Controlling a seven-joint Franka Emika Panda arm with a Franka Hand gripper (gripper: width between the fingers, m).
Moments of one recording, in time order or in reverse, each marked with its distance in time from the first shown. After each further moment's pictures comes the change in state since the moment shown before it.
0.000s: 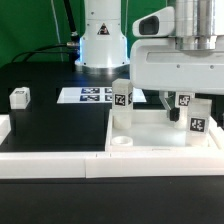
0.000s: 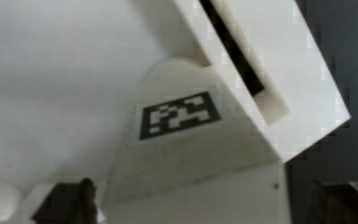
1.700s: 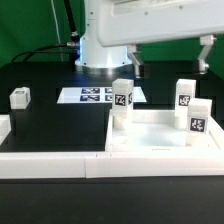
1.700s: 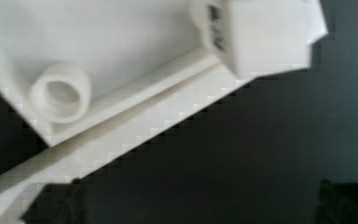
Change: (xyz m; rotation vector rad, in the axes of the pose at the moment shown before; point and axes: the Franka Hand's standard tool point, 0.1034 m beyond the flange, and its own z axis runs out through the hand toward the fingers) arm 0.029 0.047 -0.076 0.085 0.066 -0.151
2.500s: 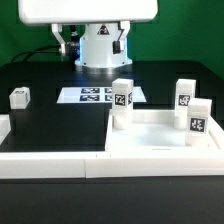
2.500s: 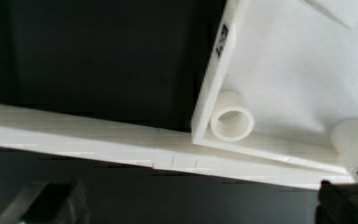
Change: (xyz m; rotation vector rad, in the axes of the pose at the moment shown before) arm -0.011 0.107 -0.032 -0.031 0.005 -0.700
